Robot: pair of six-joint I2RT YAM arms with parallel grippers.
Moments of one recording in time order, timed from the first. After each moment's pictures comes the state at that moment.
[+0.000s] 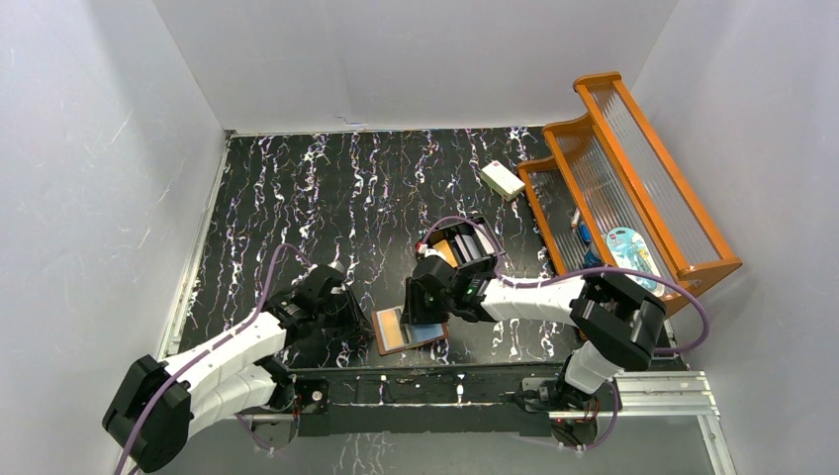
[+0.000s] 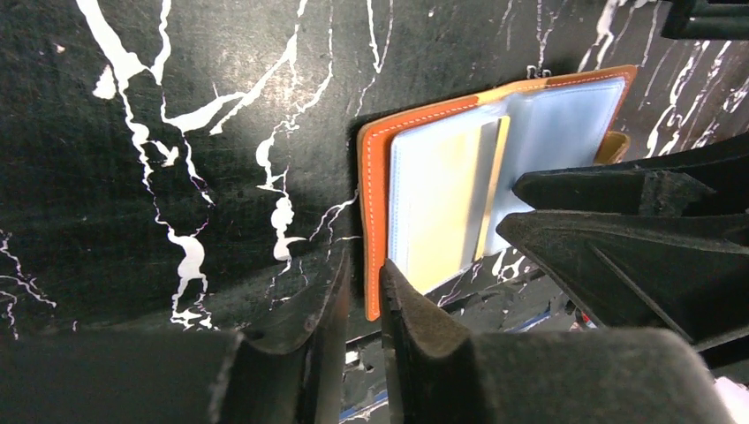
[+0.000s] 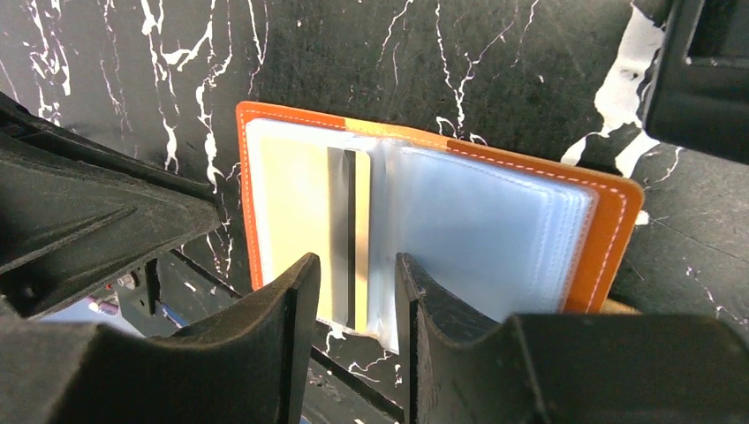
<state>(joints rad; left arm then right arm) -0.64 0.95 0.38 -0.42 0.17 -0.98 1.09 1.57 0.79 -0.10 -0.04 0.89</state>
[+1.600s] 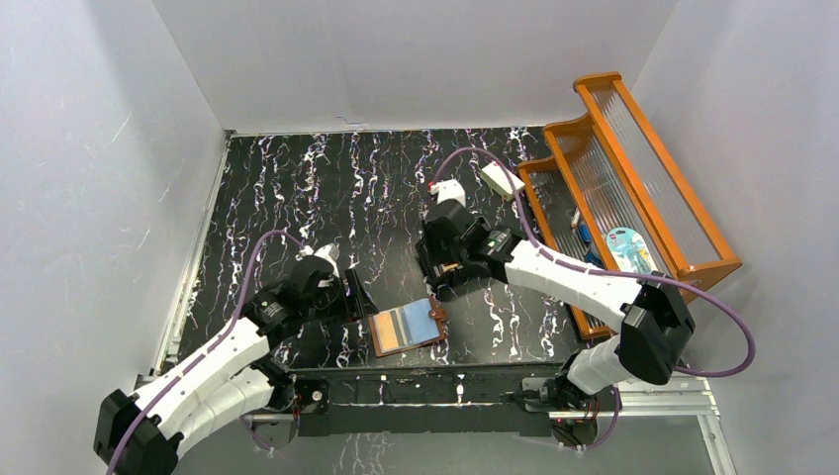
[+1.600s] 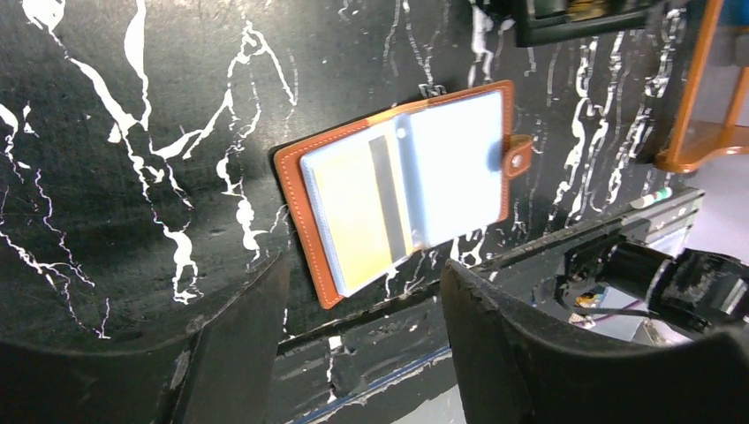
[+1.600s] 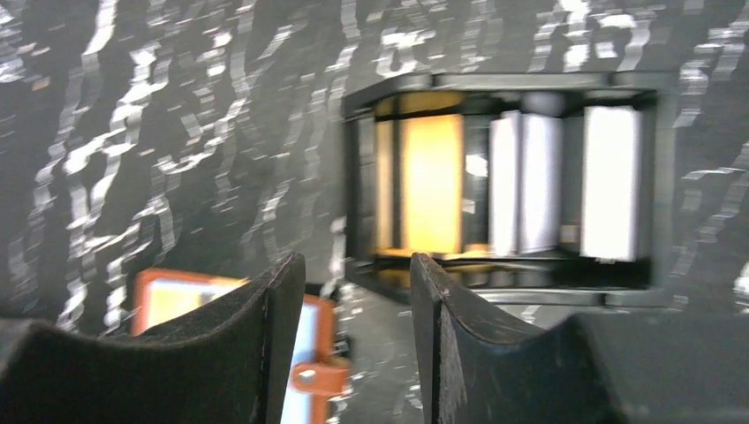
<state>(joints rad) -0.64 0.82 0.51 -0.56 0.11 -0.86 0.97 1.45 1.12 -0.45 0.31 0.49</state>
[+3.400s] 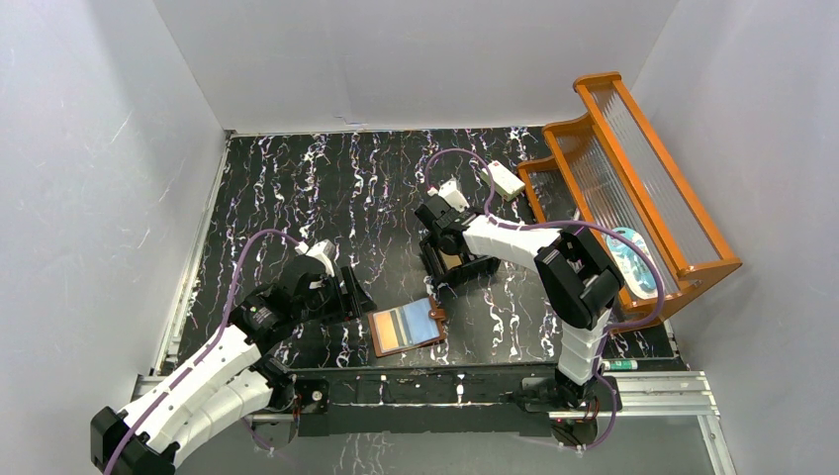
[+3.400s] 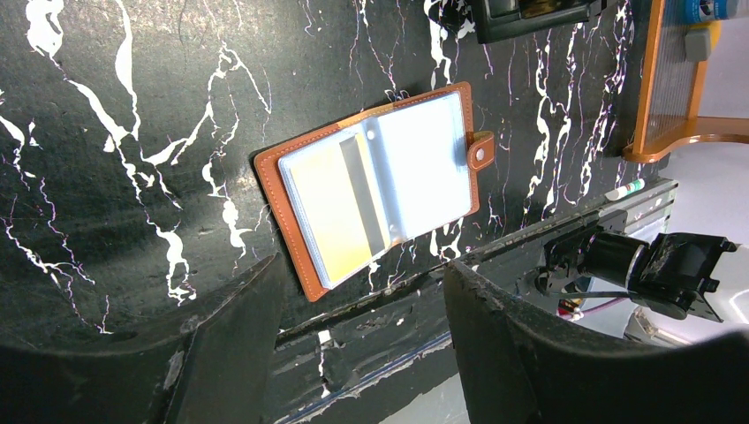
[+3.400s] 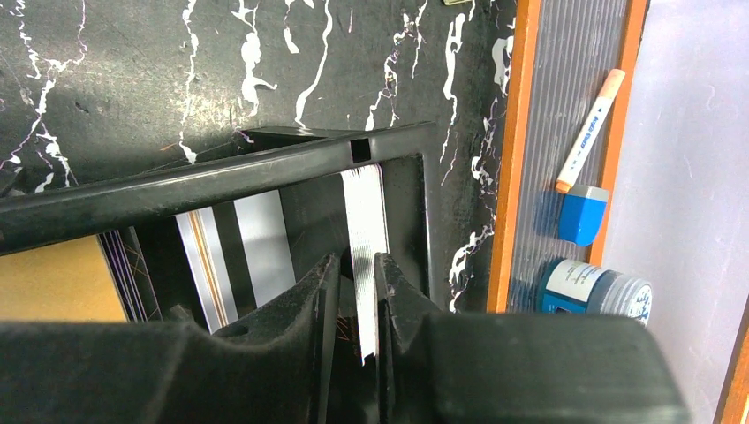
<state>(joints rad) -0.64 0.72 0.55 -0.61 0.11 -0.83 0.79 1.86 1.25 -0.56 0.82 0.15</state>
